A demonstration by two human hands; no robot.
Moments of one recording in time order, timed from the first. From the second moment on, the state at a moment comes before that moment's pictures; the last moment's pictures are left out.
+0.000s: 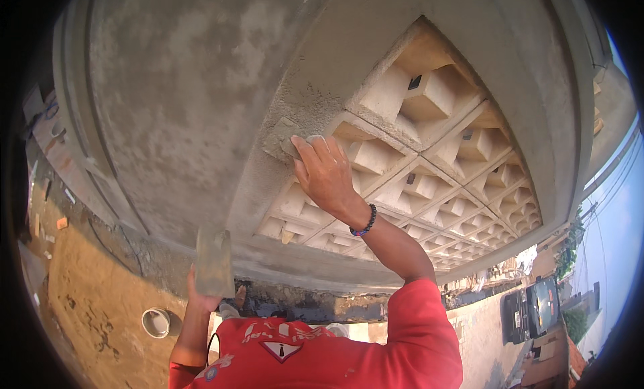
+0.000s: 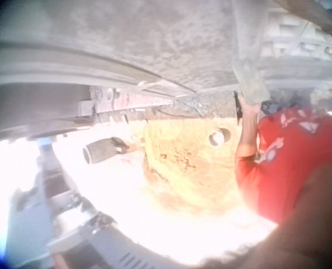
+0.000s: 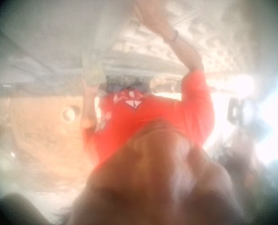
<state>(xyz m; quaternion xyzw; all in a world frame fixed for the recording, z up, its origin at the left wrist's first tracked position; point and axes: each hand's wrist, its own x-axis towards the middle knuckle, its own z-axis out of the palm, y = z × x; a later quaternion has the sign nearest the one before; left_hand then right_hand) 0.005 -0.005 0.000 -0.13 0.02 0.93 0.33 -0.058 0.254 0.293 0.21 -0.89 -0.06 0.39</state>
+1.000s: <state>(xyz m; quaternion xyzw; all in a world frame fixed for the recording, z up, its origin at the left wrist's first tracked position) 0.001 -0.006 -0.006 -0.11 0.01 0.93 0.34 -0.024 0.288 0.267 0.01 -0.75 0.54 0.37</state>
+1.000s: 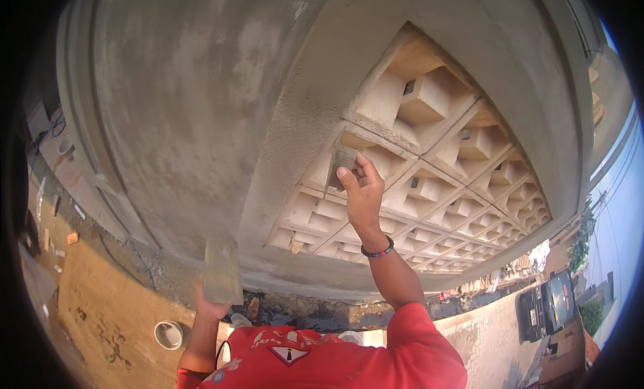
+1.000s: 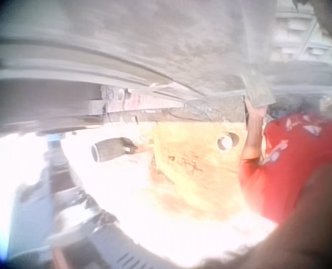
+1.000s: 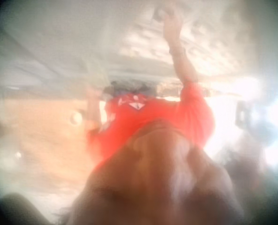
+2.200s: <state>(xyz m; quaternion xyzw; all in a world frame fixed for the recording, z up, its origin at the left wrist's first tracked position) 0.025 -0.031 0.064 -0.07 0.12 0.93 0.34 -0.073 0.290 0.409 0.17 -0.67 0.59 0.41</state>
